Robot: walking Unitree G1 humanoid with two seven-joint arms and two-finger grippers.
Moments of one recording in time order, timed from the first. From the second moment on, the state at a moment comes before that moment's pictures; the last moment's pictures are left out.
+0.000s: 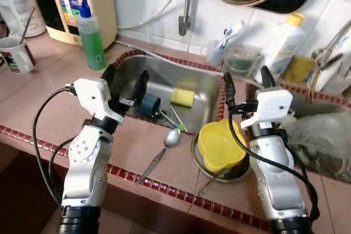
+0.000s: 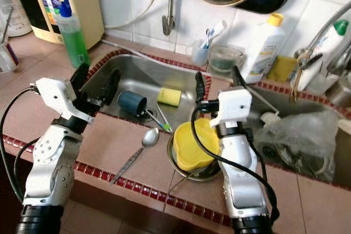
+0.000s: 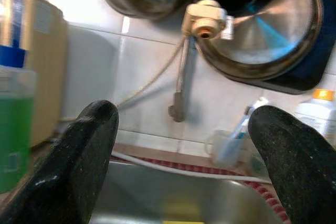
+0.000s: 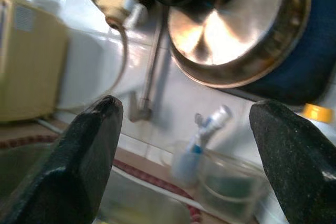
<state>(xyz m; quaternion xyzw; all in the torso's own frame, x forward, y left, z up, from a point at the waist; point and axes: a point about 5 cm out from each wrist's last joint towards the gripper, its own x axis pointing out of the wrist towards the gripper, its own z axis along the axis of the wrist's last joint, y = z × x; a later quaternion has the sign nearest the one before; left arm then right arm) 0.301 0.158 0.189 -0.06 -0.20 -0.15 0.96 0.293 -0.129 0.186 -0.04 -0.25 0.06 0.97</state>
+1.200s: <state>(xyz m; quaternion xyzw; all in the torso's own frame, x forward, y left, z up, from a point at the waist) 0.305 0.146 0.182 -0.11 -0.16 -0.16 0.97 0.294 -0.136 0.180 -0.05 -0.23 0.05 0.97</state>
